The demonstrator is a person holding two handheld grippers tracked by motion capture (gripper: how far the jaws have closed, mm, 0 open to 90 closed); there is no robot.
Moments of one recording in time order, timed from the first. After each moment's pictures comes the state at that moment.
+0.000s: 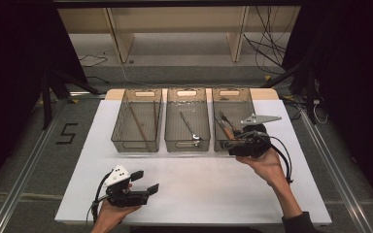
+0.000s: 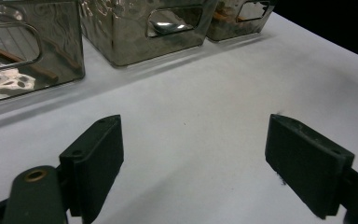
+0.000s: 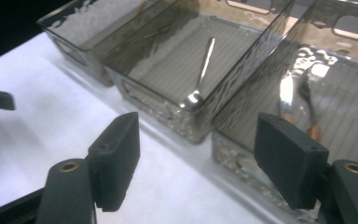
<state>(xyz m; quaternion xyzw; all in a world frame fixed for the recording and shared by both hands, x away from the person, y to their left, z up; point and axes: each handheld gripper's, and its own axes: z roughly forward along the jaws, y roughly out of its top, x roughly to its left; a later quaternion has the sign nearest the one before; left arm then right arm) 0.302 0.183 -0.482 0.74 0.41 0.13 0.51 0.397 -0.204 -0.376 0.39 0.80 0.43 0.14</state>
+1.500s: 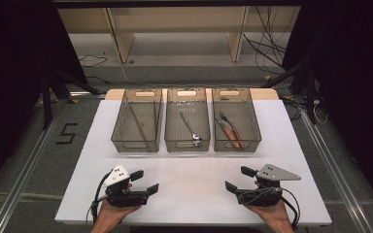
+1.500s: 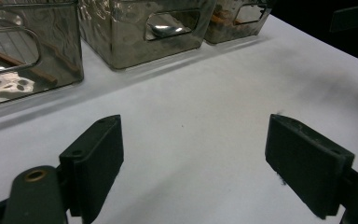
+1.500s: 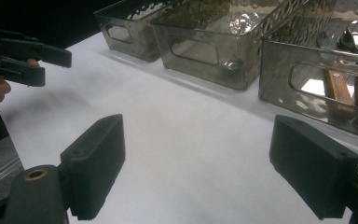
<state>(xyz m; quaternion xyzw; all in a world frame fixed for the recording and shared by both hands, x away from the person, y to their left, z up) 0.301 0.184 -0.481 0.74 0.41 0.13 0.52 0.304 -0.235 -0.454 0.37 0.76 0.52 0.14</state>
